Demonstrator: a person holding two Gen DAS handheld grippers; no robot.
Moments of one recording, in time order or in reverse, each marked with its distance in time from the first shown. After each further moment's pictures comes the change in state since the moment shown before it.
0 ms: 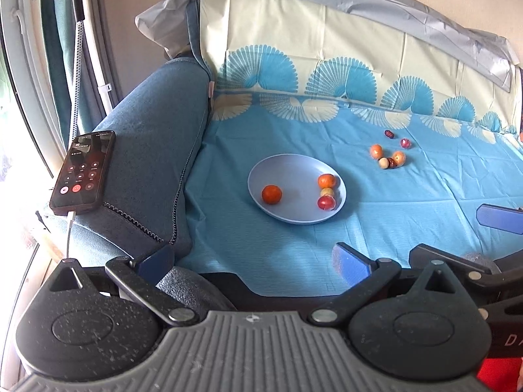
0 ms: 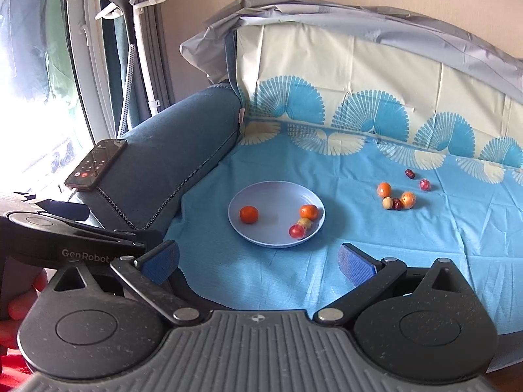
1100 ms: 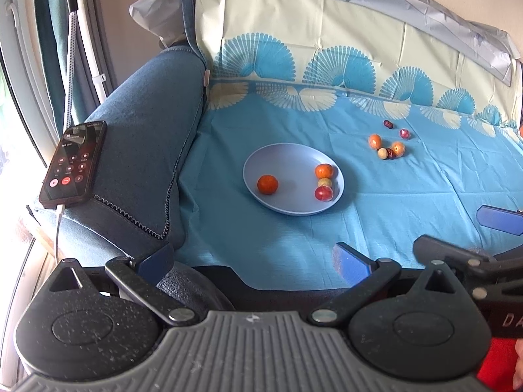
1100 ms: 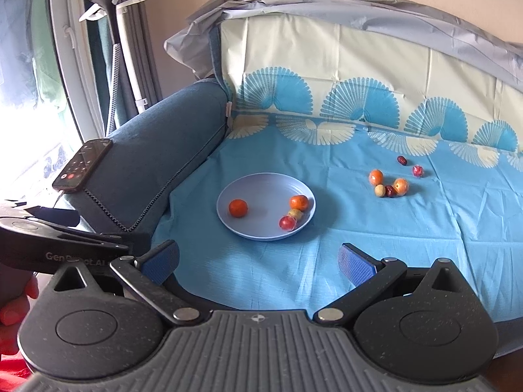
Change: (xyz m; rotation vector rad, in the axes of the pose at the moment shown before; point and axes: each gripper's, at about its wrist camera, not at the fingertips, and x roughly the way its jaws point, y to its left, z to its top) left arm 0.018 -0.002 0.001 0.000 0.052 -0.012; right arm 0.013 -0.010 -0.003 0.054 0.023 -0.032
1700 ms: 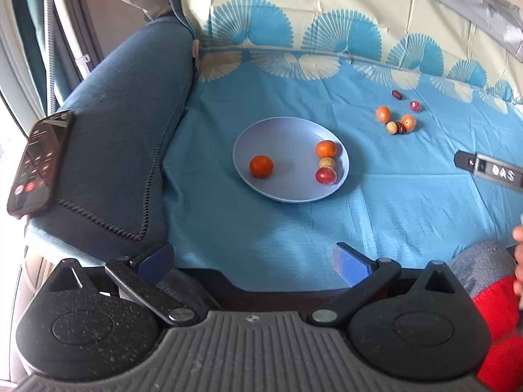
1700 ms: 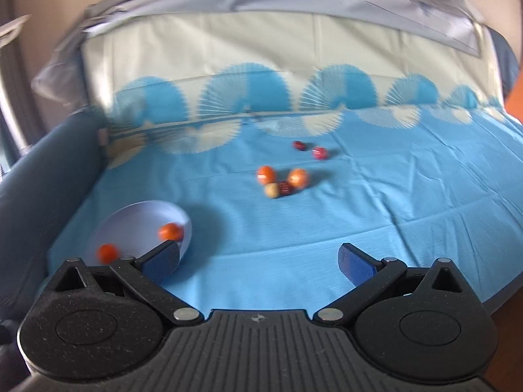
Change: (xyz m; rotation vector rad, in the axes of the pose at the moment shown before) left arm 0.060 -0.025 0.028 0.036 0.144 0.024; right arm 0.088 -0.133 0.010 0.255 -0.025 -0.295
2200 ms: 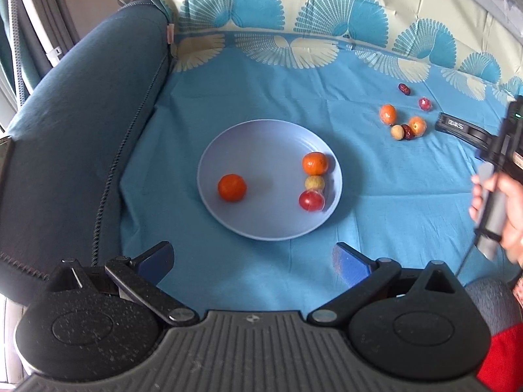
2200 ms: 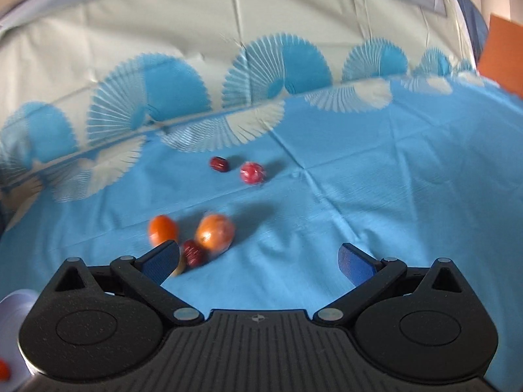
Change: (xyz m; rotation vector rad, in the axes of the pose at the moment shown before) left arm 0.074 -0.039 0.066 -0.009 0.091 -0.007; right arm 0.219 -0.084 0.061 0.162 0.001 -0.143
